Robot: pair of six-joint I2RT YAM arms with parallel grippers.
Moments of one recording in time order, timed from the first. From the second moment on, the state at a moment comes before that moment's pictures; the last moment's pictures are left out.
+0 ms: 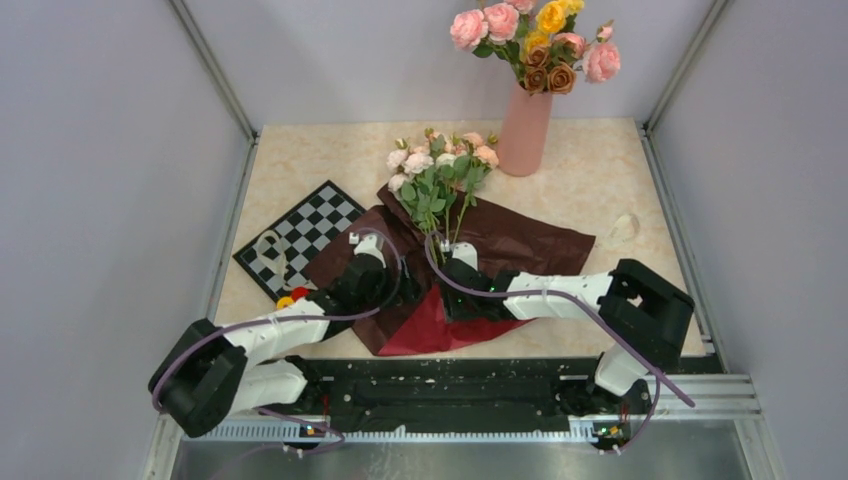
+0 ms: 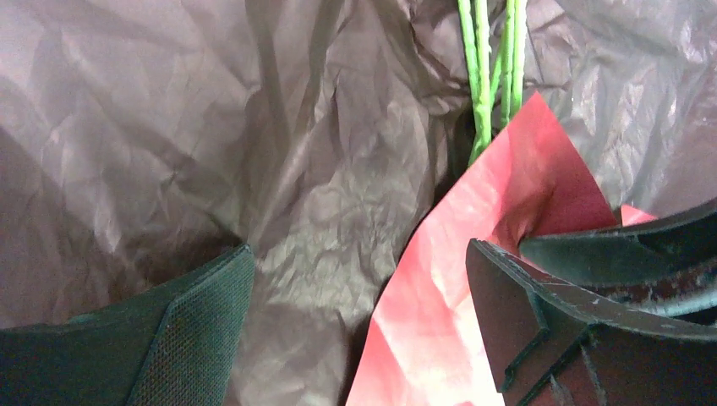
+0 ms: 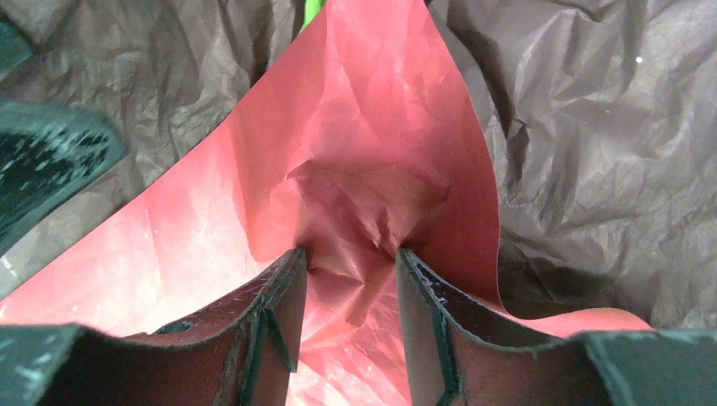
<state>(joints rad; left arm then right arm) -0.67 1.19 0.40 0.12 -0.07 -0.77 1.06 1.60 0.84 -0.25 0.25 0.72</state>
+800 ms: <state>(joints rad) -0.43 1.10 0.67 -0.20 0.27 -0.61 0.91 1.77 1.01 -0.19 0.32 0.55</state>
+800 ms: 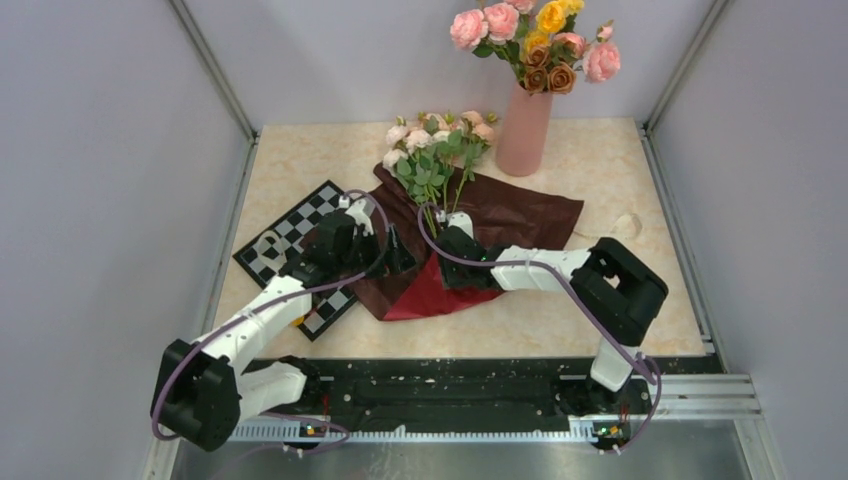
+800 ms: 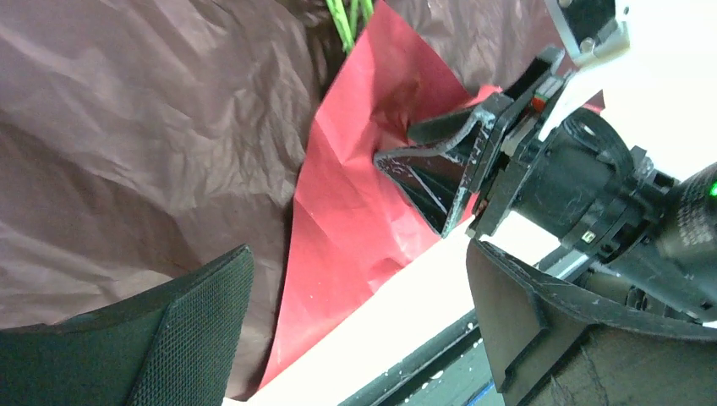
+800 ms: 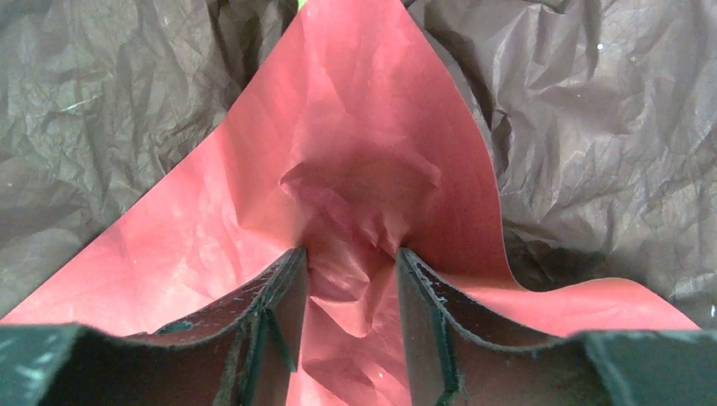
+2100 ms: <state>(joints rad) -0.44 1.51 0.75 -0.02 0.53 -0.49 0.48 1.23 0.82 -0.30 -0.10 0.38</state>
